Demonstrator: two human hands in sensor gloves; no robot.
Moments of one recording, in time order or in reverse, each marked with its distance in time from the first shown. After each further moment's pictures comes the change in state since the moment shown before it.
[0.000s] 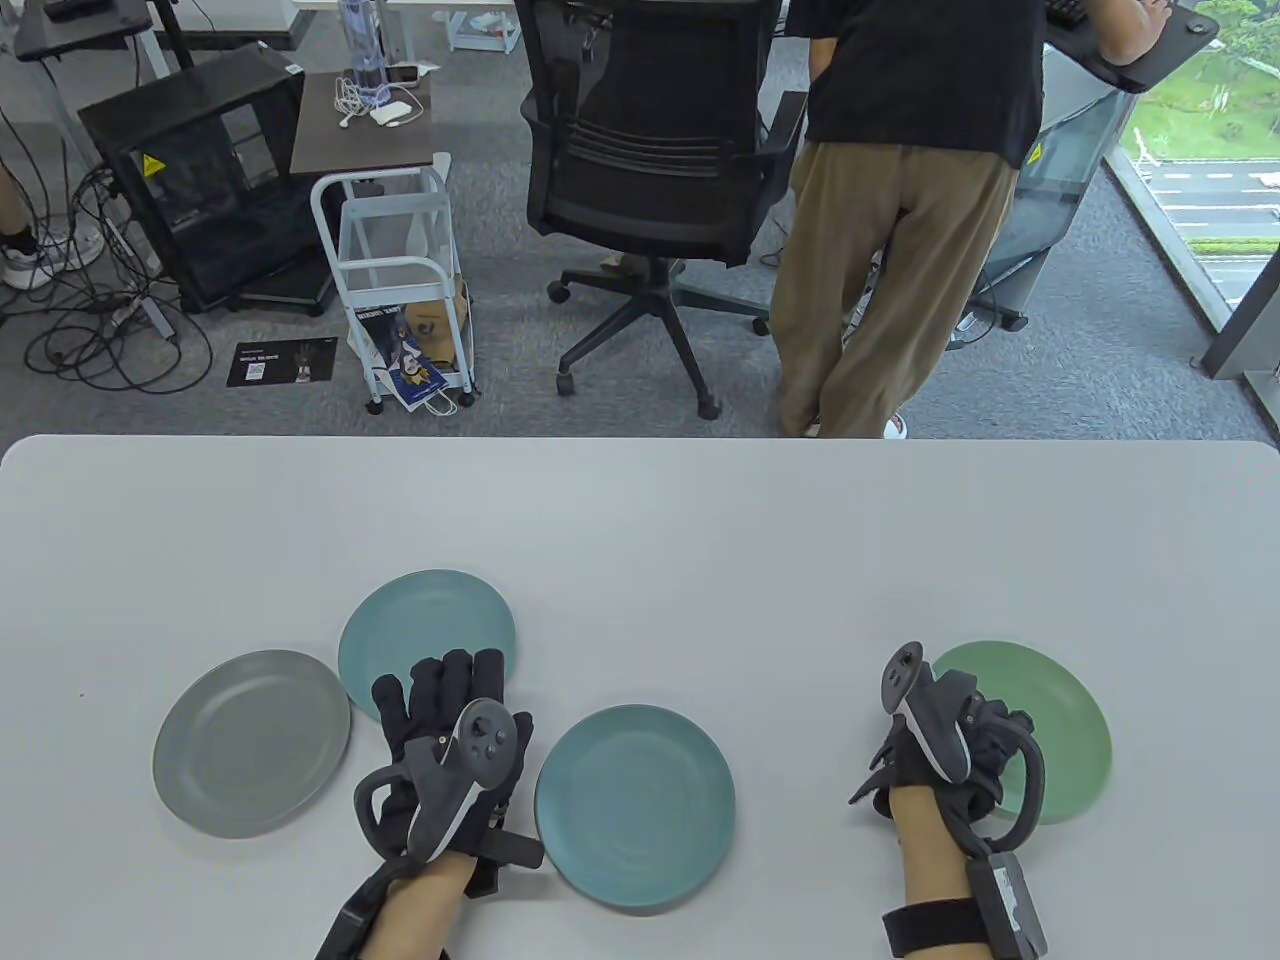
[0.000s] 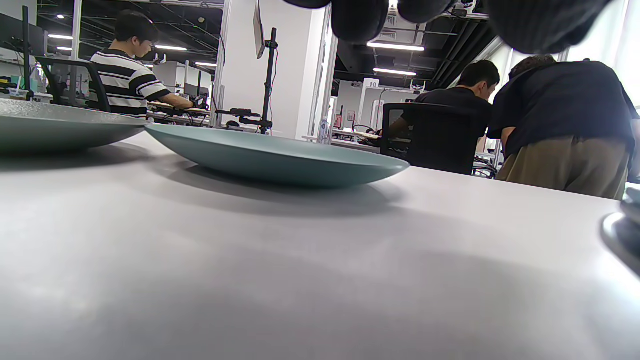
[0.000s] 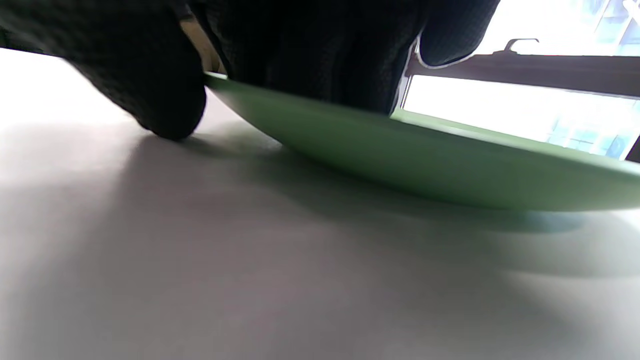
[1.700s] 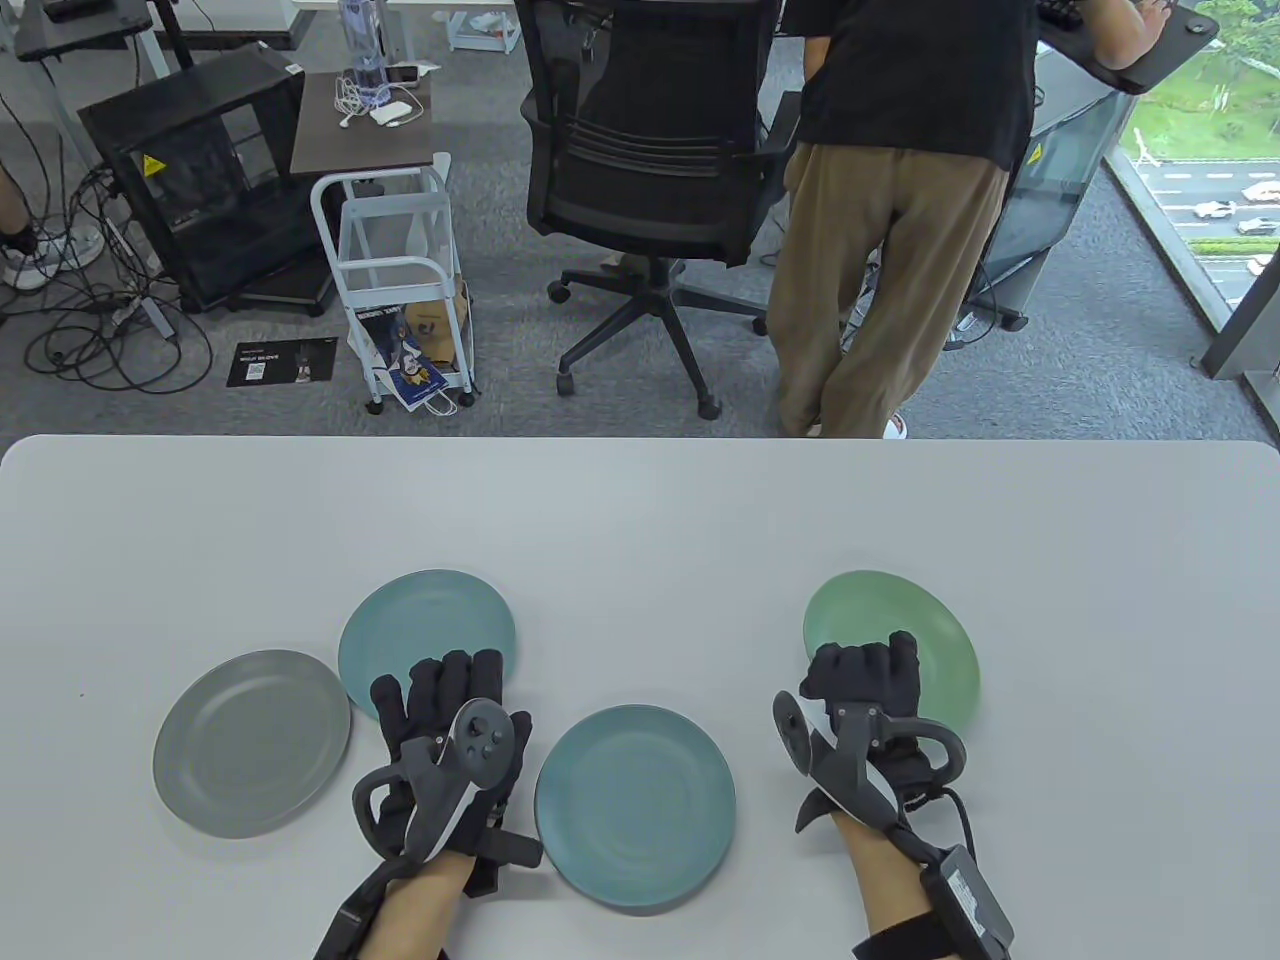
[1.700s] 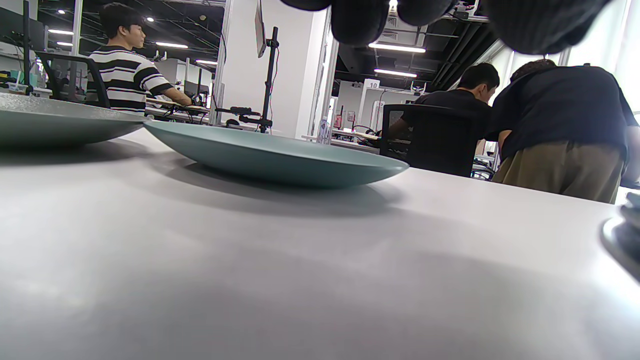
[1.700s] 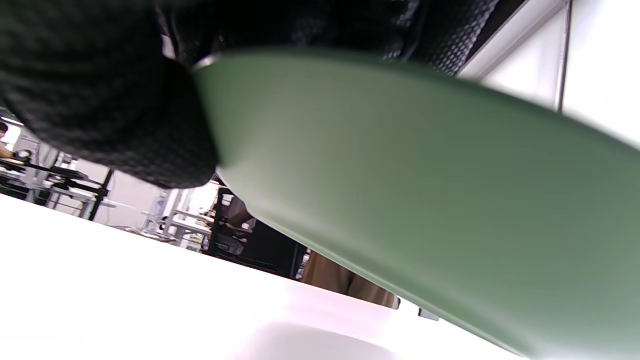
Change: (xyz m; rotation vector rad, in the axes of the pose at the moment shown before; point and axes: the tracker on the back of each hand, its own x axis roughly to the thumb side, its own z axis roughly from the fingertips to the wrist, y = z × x) left_hand -0.002 -0.002 -0.001 0.000 0.000 0.016; right_hand 0.062 -0.041 0.071 -0.649 -0.456 -0.066
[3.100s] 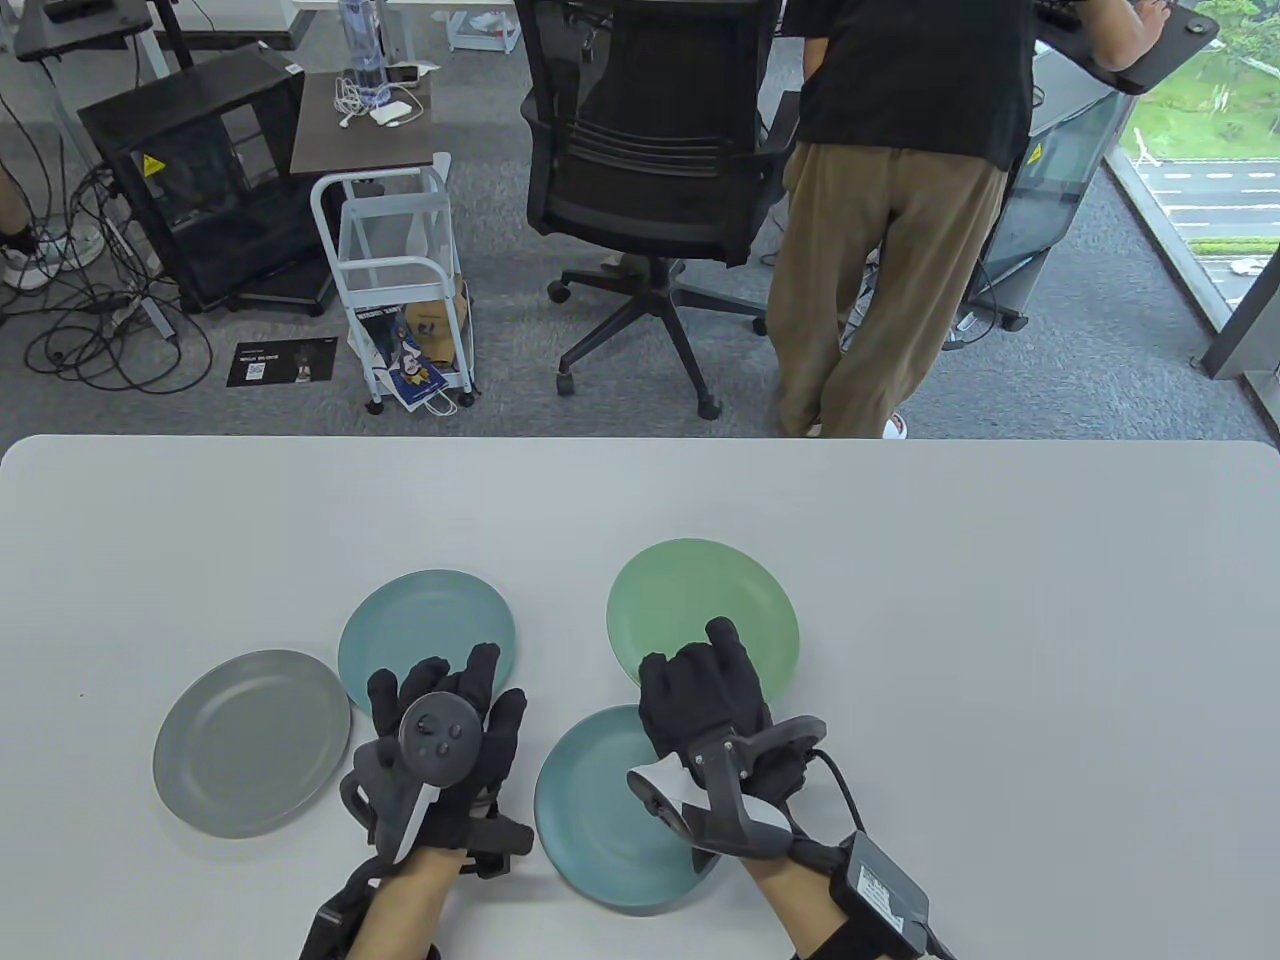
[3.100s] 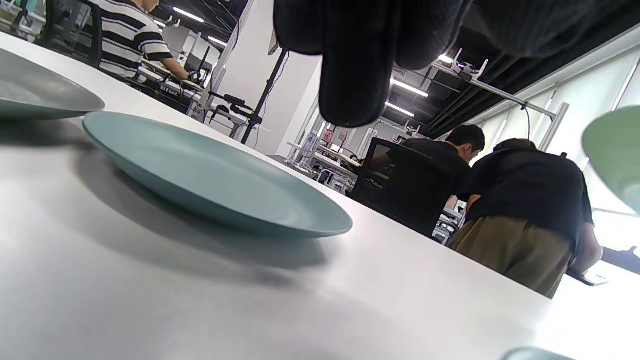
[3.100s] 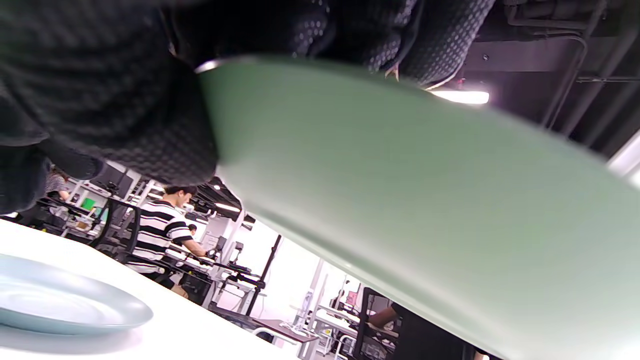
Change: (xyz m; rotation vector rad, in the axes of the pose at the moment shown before) left_hand -0.015 0.020 -0.004 0.041 -0.003 0.315; right_hand 0.101 -0.082 0.015 -0.263 -0.408 -0.197
